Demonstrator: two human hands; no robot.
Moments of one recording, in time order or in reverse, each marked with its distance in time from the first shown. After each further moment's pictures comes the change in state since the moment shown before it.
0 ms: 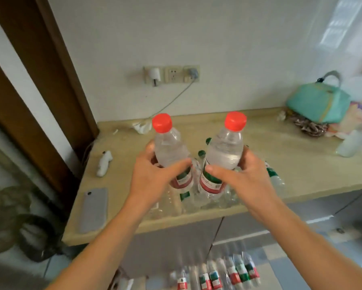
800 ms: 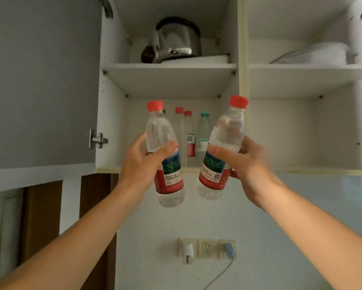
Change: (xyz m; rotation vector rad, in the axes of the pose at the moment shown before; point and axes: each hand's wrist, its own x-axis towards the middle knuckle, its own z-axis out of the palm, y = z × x) left_hand 0.243 0.330 -0.075 0.058 0.279 0.557; right_hand 0.252 -0.349 0.008 0.250 -0.047 -0.569
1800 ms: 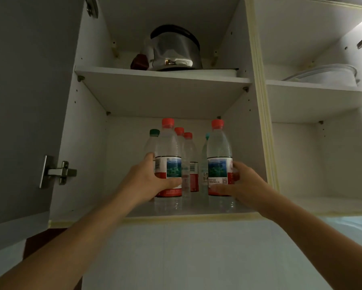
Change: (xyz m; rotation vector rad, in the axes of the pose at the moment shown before) left_hand 0.179 -0.092 0.002 0.528 -0.283 0.105; right_hand 0.167 0.100 0.008 -0.543 -0.054 0.058
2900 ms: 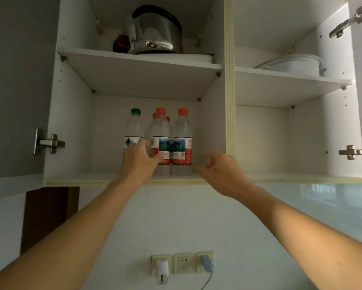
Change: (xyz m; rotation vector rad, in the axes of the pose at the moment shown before) left_hand -0.032 0.041 0.049 0.100 0.249 -0.075; right_hand -0.077 -0.020 -0.029 -0.472 0.099 -0.107
